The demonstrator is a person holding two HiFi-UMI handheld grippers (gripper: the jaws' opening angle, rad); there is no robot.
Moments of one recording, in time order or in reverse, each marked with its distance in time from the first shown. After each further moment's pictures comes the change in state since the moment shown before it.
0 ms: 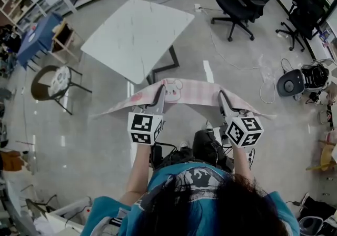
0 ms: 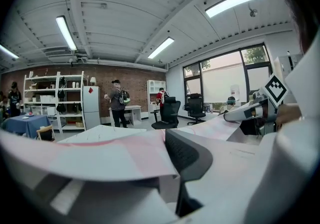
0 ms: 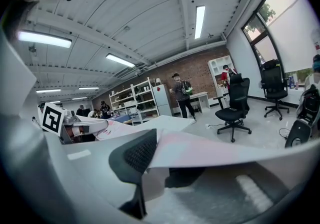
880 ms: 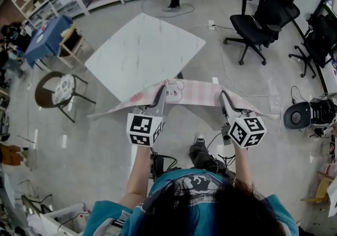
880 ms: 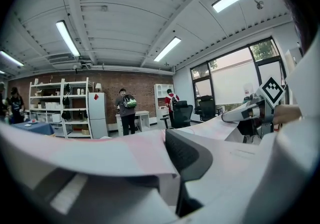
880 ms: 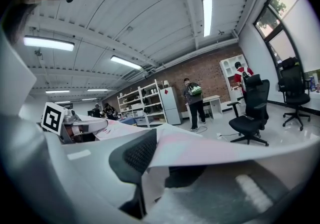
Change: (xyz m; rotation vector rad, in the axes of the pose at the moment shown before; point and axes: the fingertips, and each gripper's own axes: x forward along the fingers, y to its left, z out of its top) left arm 0.140 0.082 0.068 0.021 -0.057 0.091; right arm 0.161 -0.071 0.096 -0.050 -0.025 0.125
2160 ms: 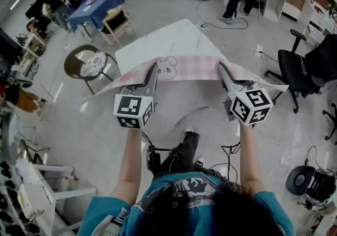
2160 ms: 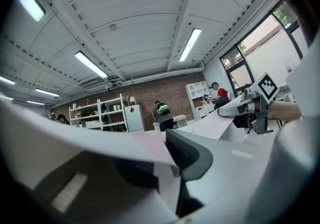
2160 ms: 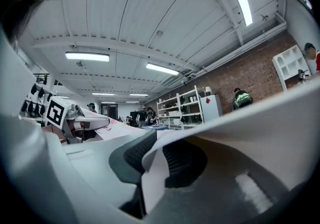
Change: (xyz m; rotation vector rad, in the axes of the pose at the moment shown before) left arm 0.088 0.122 0.102 0.101 -0.033 0.452; right arm 0.228 -0.019 0.147 -0.184 -0.074 0.522
